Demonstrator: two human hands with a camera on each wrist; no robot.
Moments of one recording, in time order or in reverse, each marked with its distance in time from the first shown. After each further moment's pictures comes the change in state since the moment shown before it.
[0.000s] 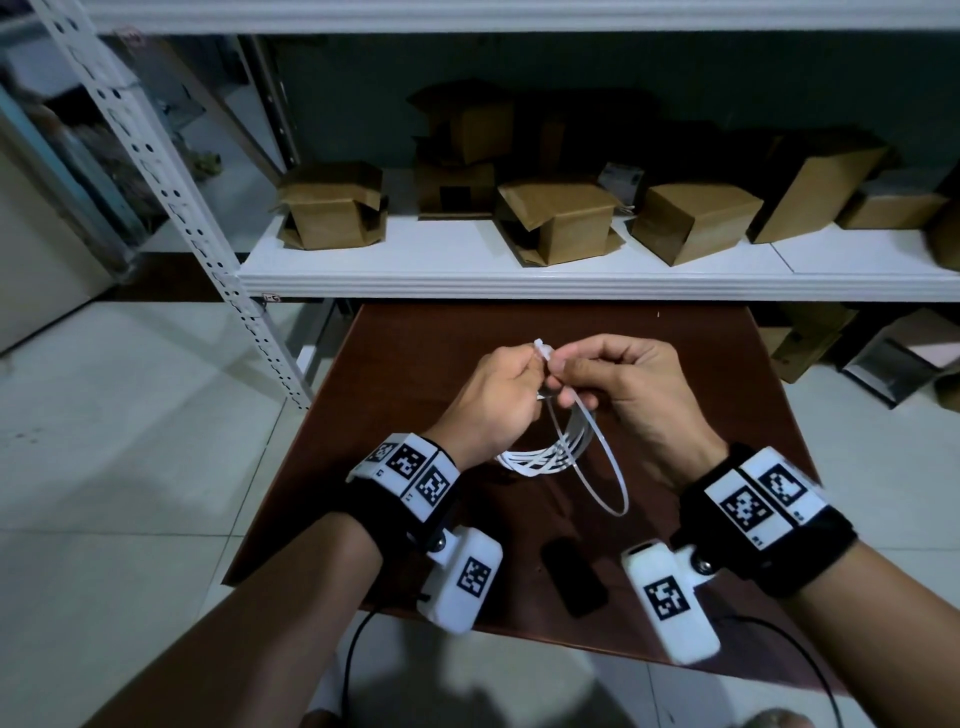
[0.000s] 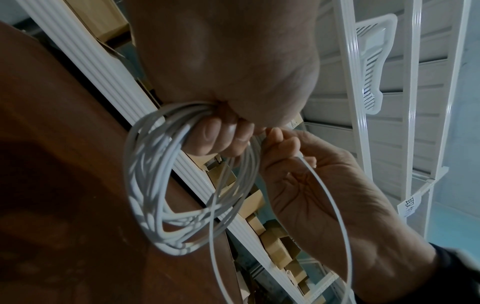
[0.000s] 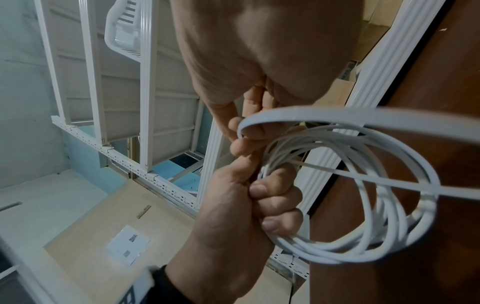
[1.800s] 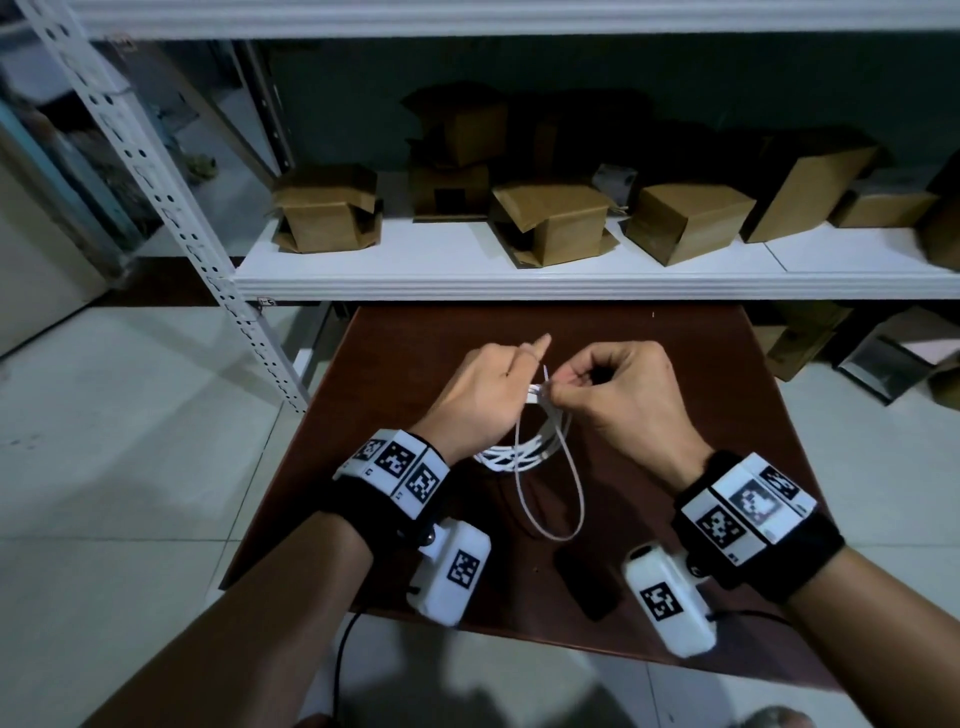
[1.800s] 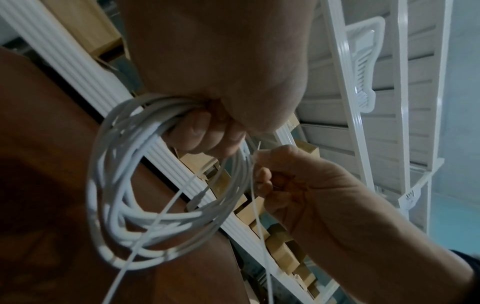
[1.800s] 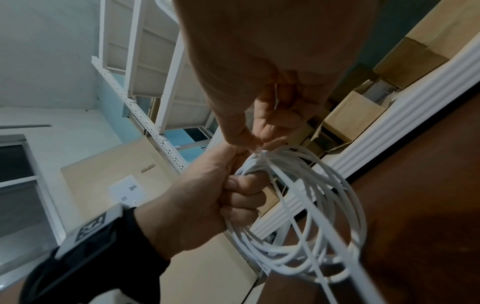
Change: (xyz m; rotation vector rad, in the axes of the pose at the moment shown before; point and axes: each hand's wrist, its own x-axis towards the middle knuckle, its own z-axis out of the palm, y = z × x) left_hand -0.001 0.011 -0.013 0.294 0.033 0.131; right_hand 0.006 0.011 -0.011 -0.657 0.063 -0.225
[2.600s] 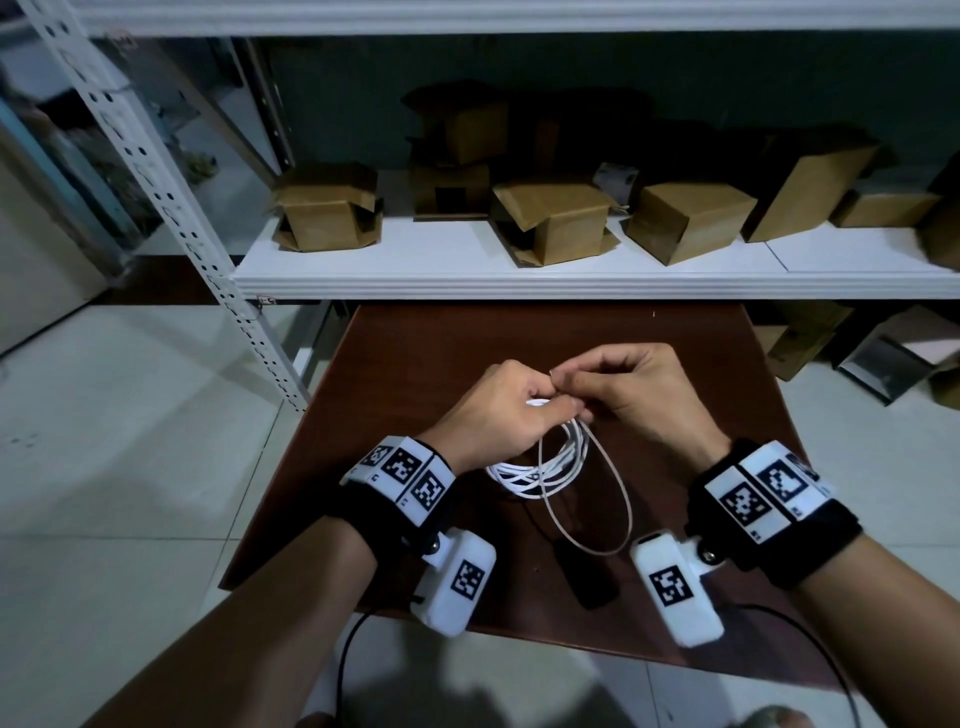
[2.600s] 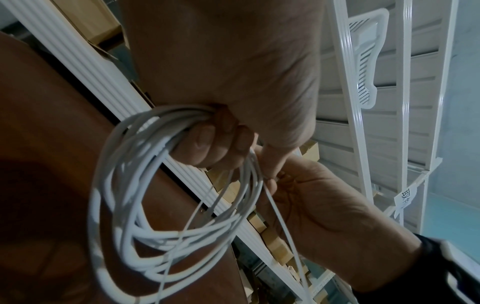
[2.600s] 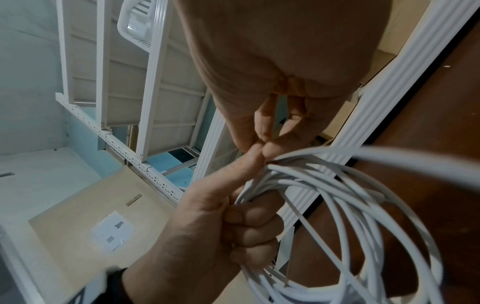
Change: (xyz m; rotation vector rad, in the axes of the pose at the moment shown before) left_hand 0.002 -0.015 0.019 -0.064 -0.191 0.078; right_hand 0.002 0.000 -0.009 0.339 -0.093 0.168
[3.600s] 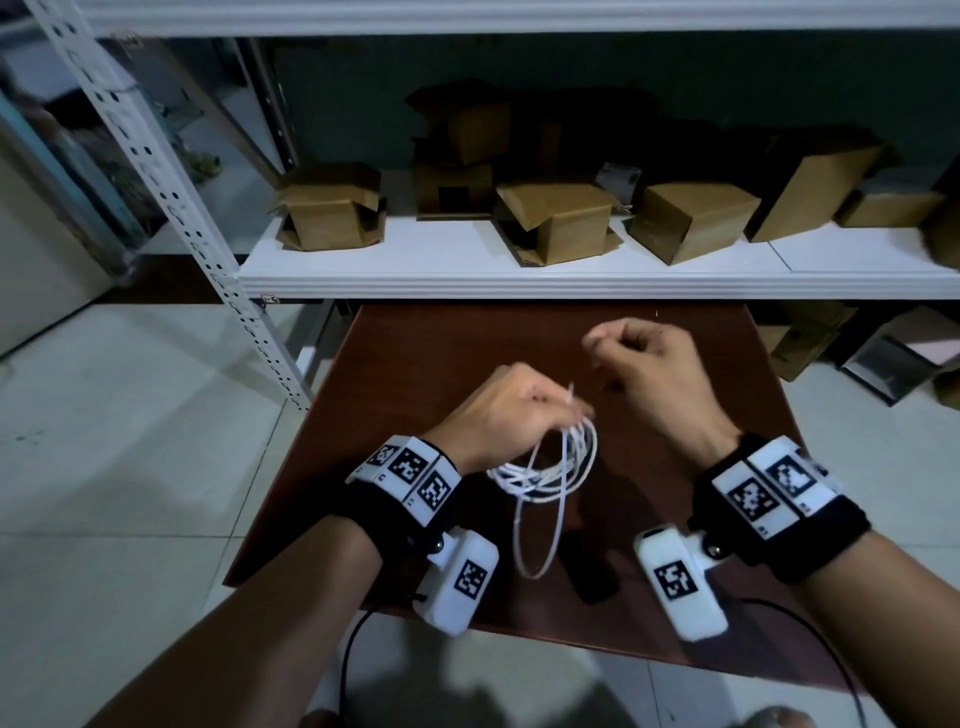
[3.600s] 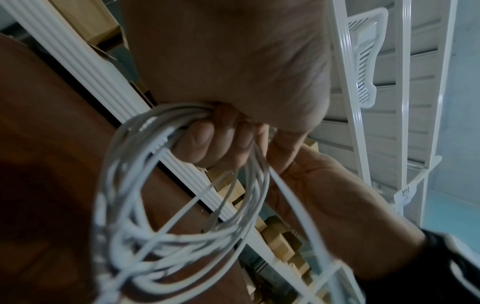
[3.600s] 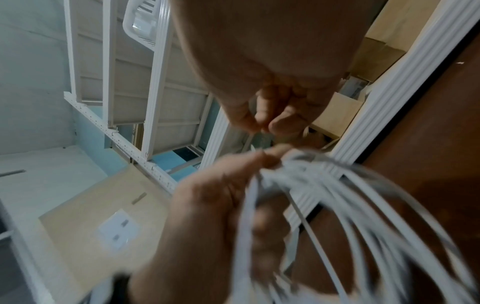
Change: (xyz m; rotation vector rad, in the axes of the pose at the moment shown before) left_hand -0.010 0.017 -0.003 -0.071 -0.104 -0.099; right_hand 0.010 -0.008 -0.003 -0.034 0.119 -0.079
